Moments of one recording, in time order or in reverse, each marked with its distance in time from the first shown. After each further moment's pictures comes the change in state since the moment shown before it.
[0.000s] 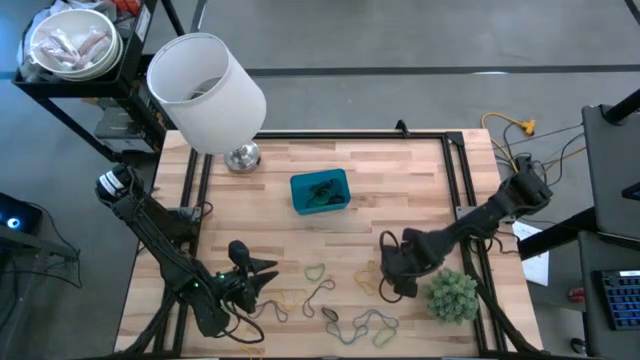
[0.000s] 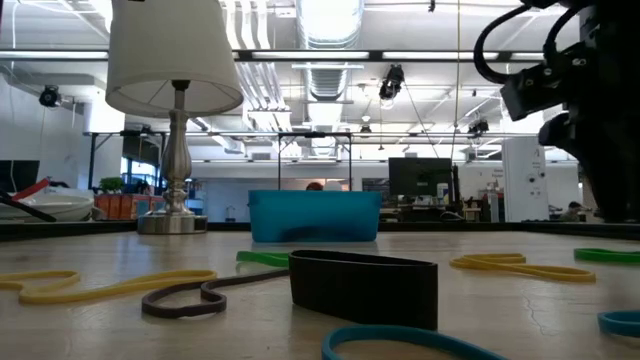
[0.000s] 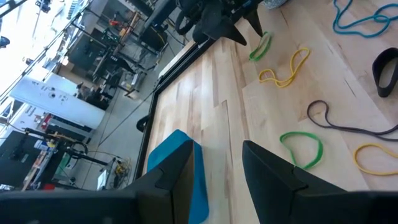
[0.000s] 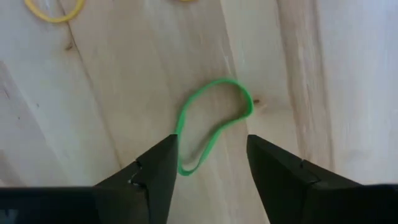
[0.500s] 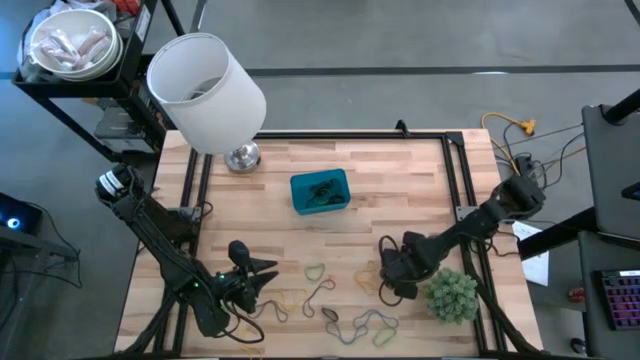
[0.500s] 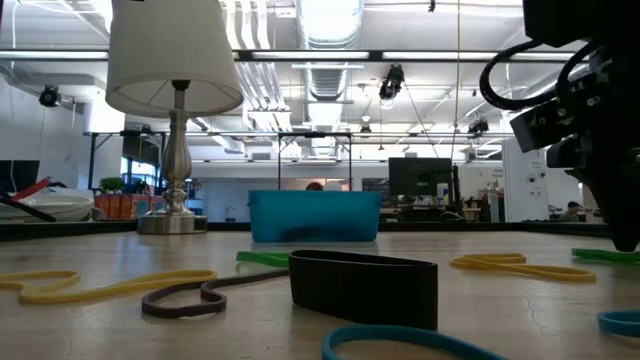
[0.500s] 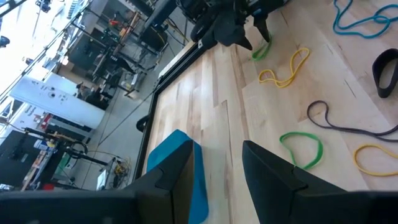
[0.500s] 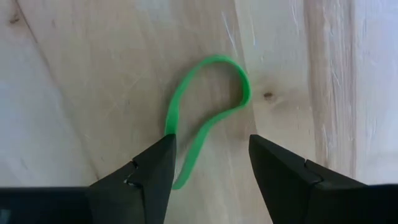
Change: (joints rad) left arm 0.000 0.000 -0.001 0.002 0.000 -0.001; right arm 0.016 0.078 -0.045 0.048 0.003 0.005
